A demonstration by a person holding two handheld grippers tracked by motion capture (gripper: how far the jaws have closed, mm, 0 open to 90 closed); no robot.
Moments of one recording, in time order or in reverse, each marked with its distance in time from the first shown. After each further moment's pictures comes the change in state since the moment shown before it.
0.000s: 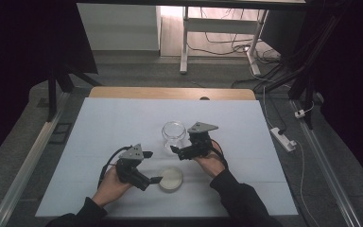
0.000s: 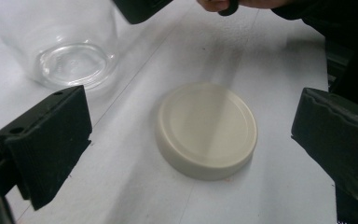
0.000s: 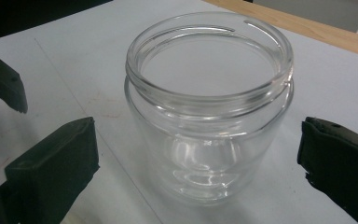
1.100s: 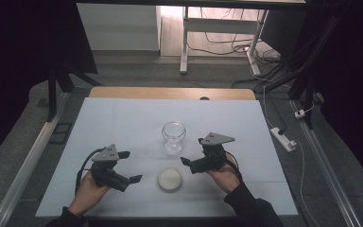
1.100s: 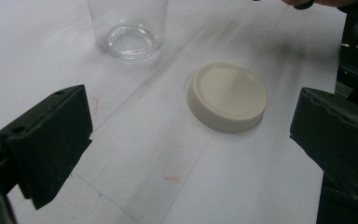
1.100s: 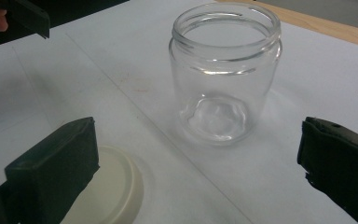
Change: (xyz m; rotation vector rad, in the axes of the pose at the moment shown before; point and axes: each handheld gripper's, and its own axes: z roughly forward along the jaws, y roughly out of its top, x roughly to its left) left arm -0.001 -0.024 -0.060 -0.028 0.109 -0.085; right arm 0.017 -0.017 -0.059 -0.005 0.011 0.007
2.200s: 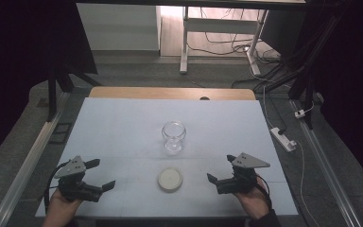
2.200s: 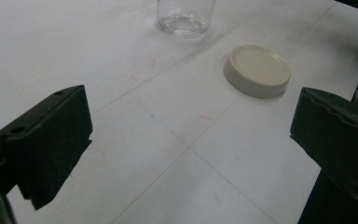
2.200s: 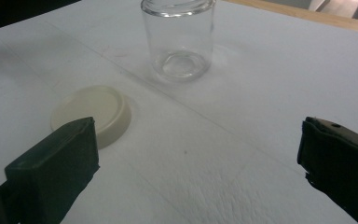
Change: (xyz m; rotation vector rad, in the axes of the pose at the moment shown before) left arm -0.005 -0.051 -0.065 -0.068 0.171 -0.098; right arm 0.007 -0.049 -0.089 -0.015 -0.138 0.057
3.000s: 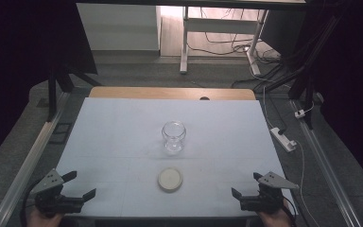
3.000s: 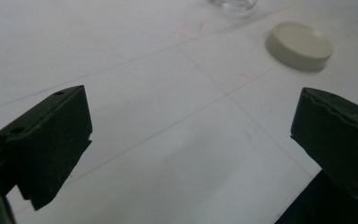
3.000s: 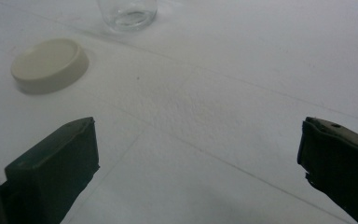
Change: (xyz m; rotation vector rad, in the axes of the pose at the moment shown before) left arm 0.003 -0.044 -0.037 0.031 0.155 -0.112; right arm -0.014 -0.050 -0.058 0.057 -0.145 0.100
